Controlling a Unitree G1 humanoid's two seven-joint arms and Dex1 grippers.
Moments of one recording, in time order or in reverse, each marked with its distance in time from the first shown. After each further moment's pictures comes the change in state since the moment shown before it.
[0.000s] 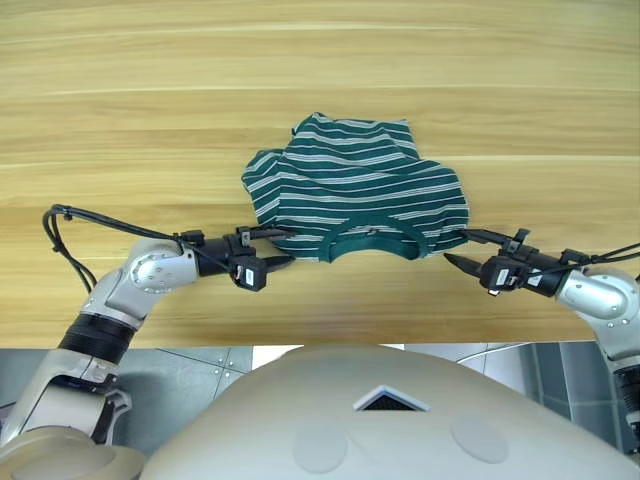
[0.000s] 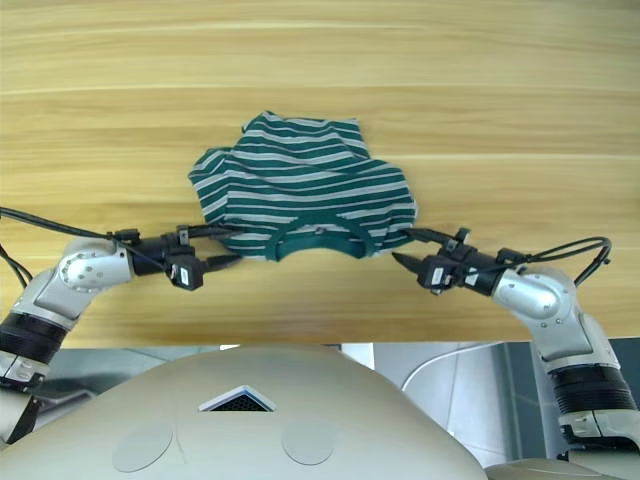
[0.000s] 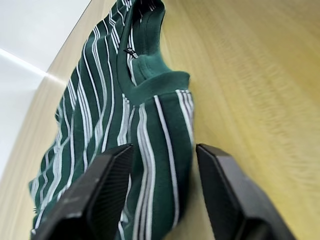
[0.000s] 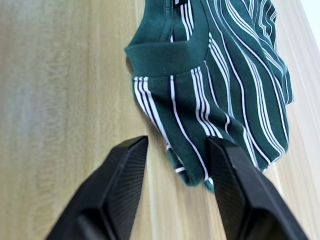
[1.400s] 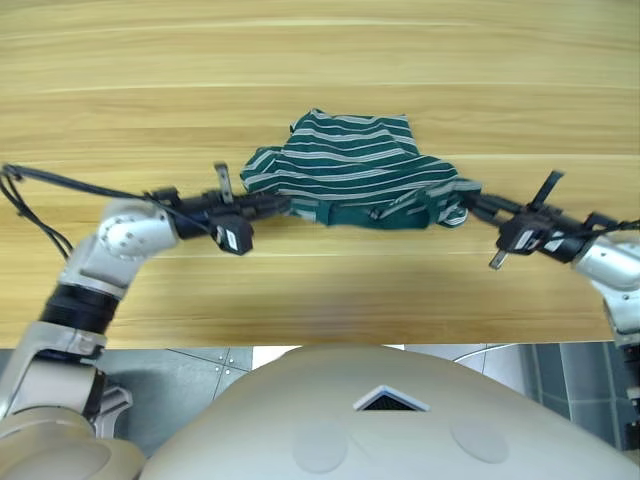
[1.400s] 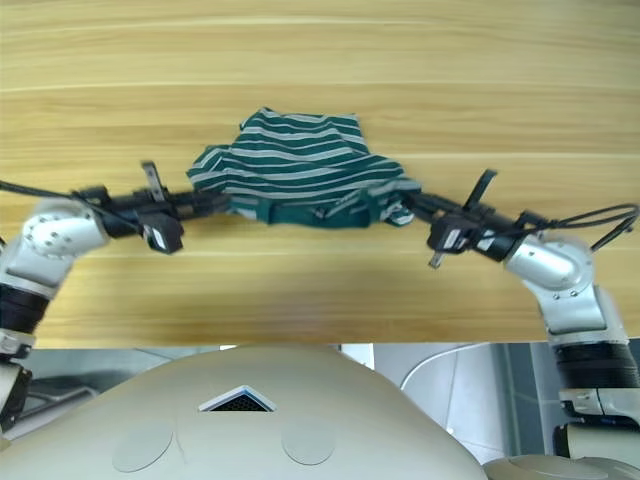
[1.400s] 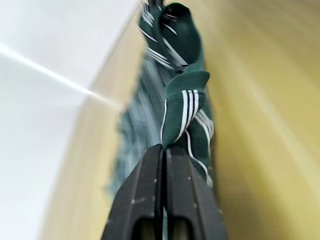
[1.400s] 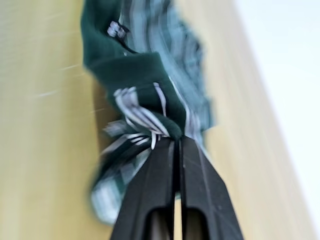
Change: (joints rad) left arm -0.182 0.057 0.067 -0.008 -0.188 -0.060 0.010; right arm -0.146 -0.004 -0.070 -0.069 0.143 0.017 -0.026
